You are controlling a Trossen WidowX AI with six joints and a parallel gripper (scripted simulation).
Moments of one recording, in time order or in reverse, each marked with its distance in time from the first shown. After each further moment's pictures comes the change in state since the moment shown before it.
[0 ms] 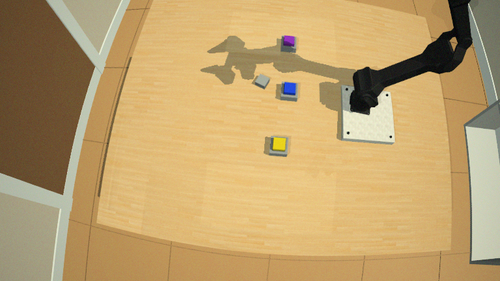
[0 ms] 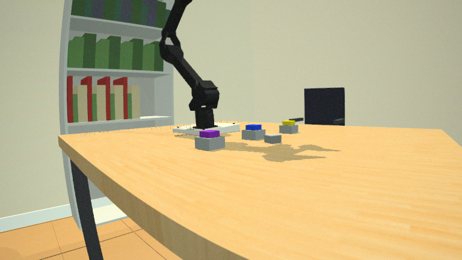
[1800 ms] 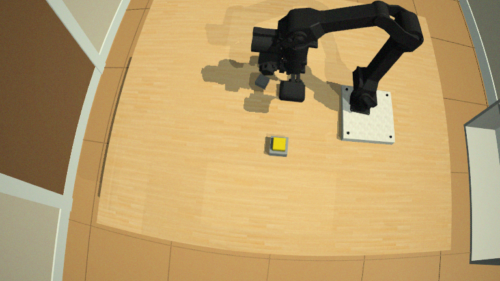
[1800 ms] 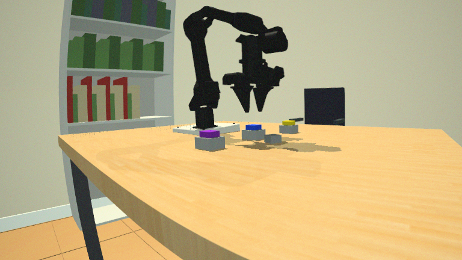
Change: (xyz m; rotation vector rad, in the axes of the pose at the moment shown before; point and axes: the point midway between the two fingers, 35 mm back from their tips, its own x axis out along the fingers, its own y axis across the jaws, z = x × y) arm -0.417 0.376 -0.295 0.669 2.541 0.754
